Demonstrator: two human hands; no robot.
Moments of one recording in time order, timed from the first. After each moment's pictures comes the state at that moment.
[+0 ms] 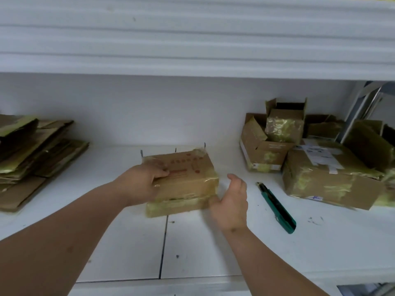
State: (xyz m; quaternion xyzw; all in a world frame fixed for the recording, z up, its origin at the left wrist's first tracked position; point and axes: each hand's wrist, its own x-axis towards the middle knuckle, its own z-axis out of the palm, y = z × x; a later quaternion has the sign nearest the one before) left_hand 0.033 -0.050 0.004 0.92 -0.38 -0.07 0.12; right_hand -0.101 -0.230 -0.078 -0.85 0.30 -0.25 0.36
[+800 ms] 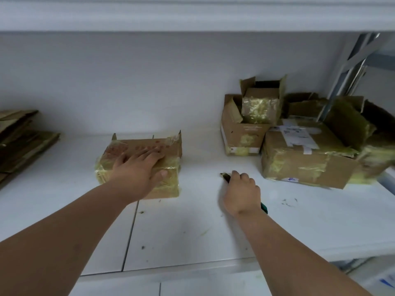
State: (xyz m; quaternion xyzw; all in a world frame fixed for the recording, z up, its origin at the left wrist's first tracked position) left_hand 0.010 -0.119 -0.032 0.93 -0.37 0.03 0.03; right_hand -0.138 -0.329 -0.094 -0.92 0.36 -0.04 0.12
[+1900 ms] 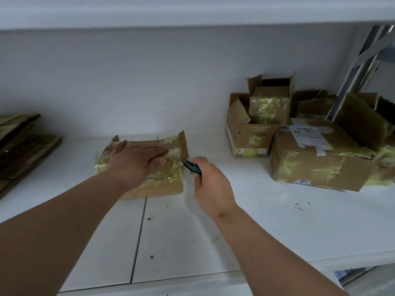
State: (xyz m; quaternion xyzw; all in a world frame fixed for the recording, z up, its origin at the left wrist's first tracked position) left_hand 0.055 -0.115 -0.018 0.92 -0.39 0.06 0.05; right_hand -0.090 -0.268 -0.072 -0.90 0.15 -0.26 0.32
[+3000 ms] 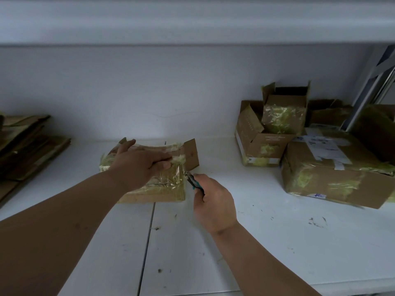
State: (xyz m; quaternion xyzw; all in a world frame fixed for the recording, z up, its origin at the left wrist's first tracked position) left_hand 0.077 -0.108 -0.008 0.91 -0.41 0.06 0.02; right_hand -0.071 -0.255 -0.098 -0.89 0.12 -0.34 0.28
